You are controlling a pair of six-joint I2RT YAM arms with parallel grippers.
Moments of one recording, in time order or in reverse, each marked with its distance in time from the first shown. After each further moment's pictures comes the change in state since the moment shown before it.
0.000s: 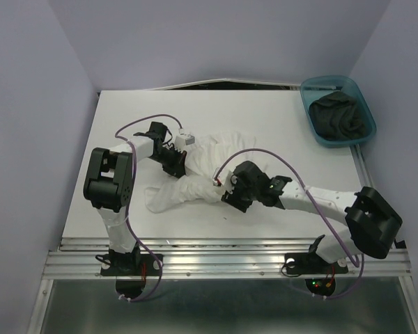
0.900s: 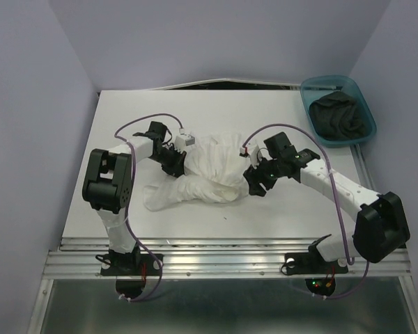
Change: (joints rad) left arm -0.002 -0.026 -0.013 0.005 -0.034 0.061; right arm -0.341 -0.043 0.204 -0.428 -0.315 -0.032
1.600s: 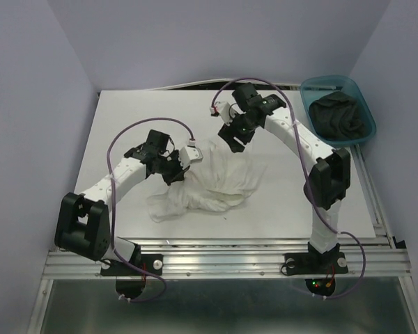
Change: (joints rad) left arm -0.170 -0.470 -0.226 0.008 -0.169 0.306; right arm 0.037 0.626 0.923 -0.378 0.179 -0.143
